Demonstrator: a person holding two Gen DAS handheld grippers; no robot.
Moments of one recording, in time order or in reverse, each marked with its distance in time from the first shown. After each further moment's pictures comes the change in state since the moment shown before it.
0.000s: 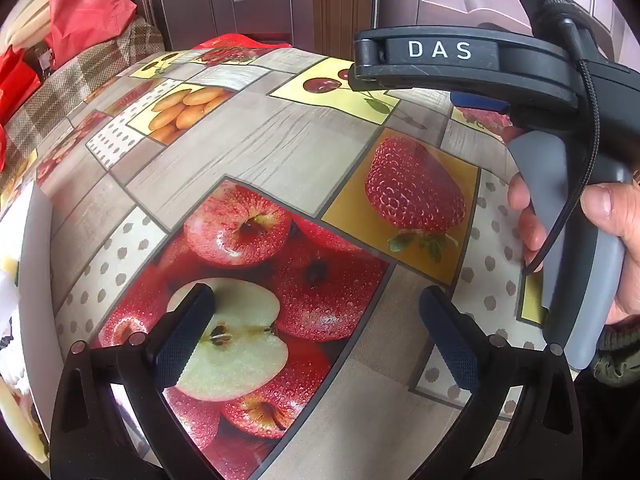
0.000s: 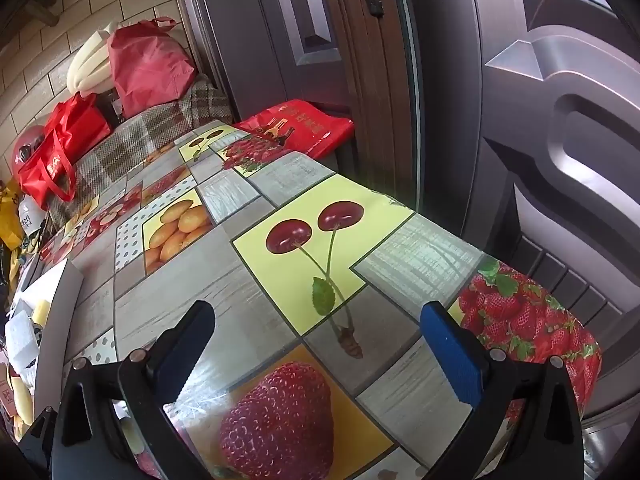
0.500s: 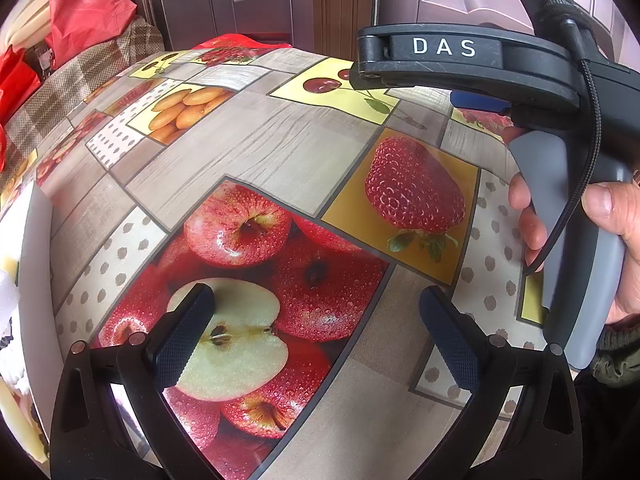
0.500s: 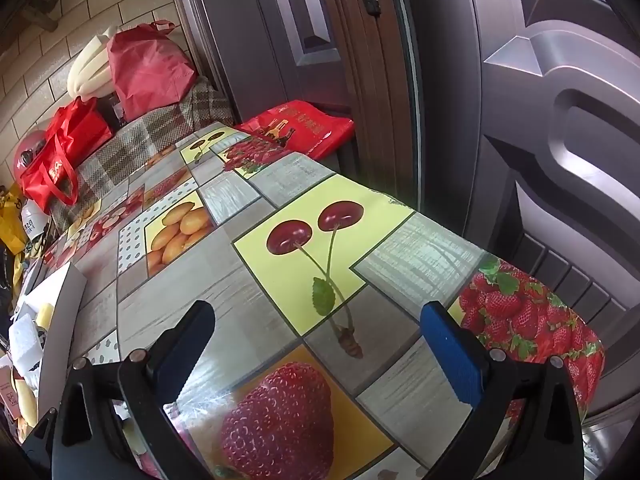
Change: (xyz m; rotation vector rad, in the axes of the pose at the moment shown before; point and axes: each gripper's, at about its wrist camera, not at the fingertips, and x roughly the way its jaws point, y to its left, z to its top) left arm 0.000 0.000 0.000 0.000 0.000 0.000; right arm 0.000 -0.002 0.001 0.012 0.003 0.010
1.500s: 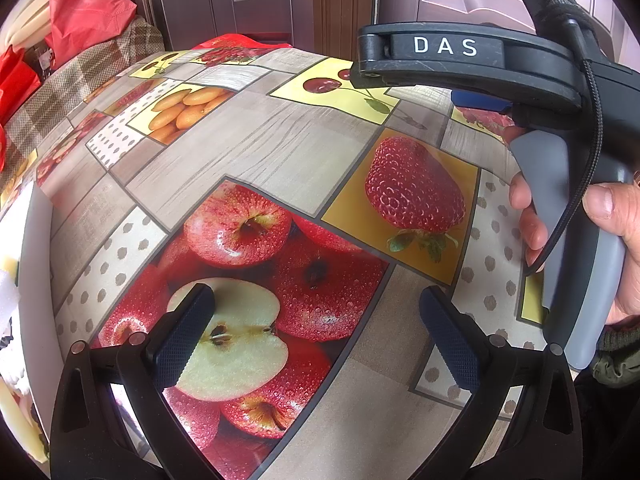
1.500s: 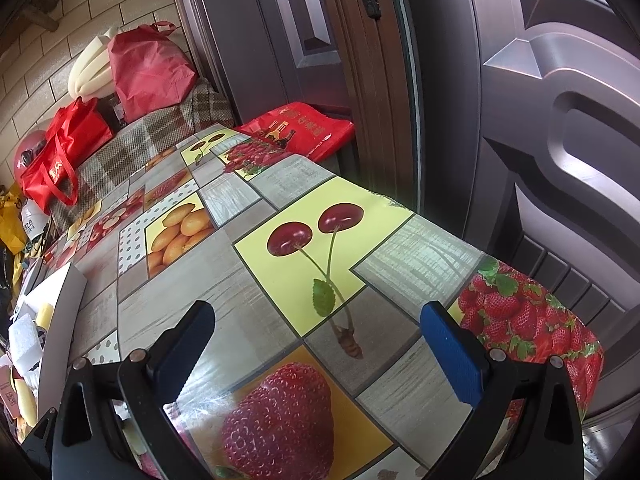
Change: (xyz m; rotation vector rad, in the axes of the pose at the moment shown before) left arm 0.000 0.000 0.000 0.000 0.000 0.000; right arm 0.001 0.001 -0.001 -0.003 -0.003 -0.002
